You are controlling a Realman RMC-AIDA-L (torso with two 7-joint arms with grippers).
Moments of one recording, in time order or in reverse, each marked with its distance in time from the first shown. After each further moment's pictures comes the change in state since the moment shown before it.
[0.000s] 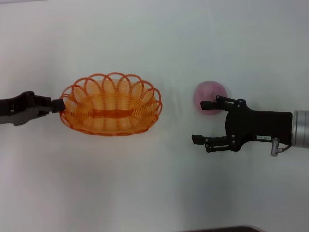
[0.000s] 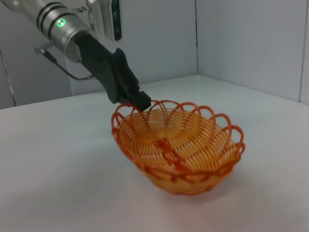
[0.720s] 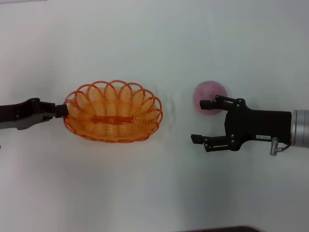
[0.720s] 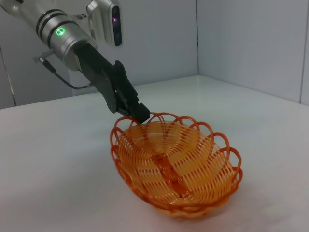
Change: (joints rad) left arm 0.016 -0.021 0.031 -0.002 -0.001 -0.039 0.032; right arm 0.003 0.001 0.000 0.000 0.000 0.001 0.000
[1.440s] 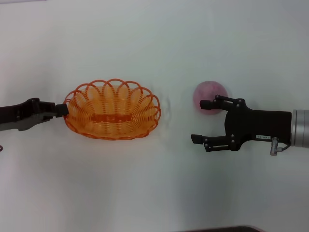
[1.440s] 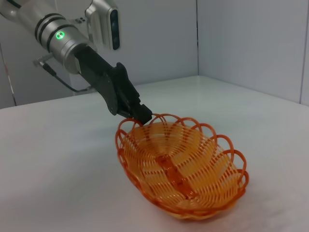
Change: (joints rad) left arm 0.018 -0.007 -0.005 -0.016 -0.029 -0.025 0.003; right arm 0.000 0.000 0.000 0.000 0.000 0.000 -0.002
